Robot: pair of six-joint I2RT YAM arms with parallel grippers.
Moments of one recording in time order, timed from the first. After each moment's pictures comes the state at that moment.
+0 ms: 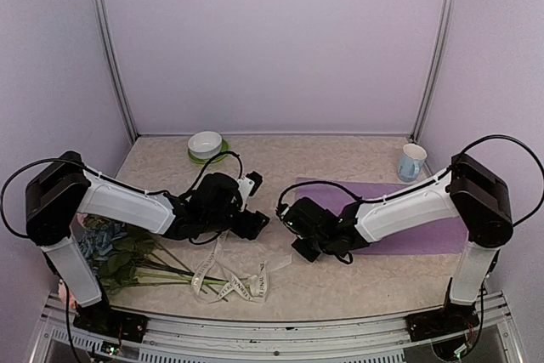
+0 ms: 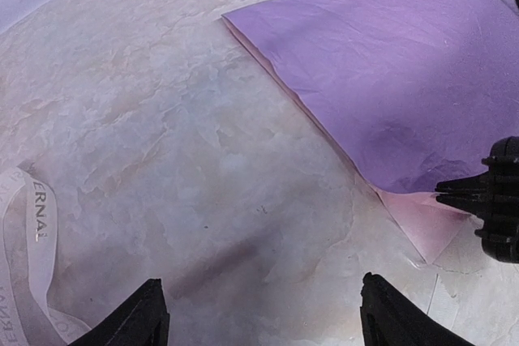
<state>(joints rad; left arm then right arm) -0.90 1.74 0.86 0.25 -0.15 -0.15 1.08 1.84 1.01 -0.18 0.49 0.05</state>
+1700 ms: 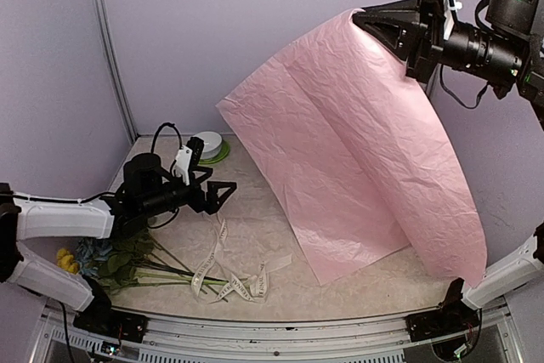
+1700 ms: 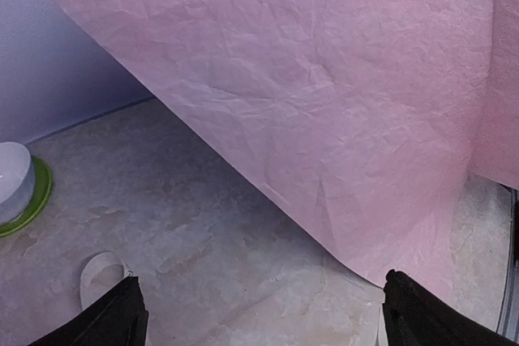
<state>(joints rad) -0.64 1.26 0.56 0.52 0.18 -0.13 0.93 1.28 1.97 -0.58 -0.26 -0.53</state>
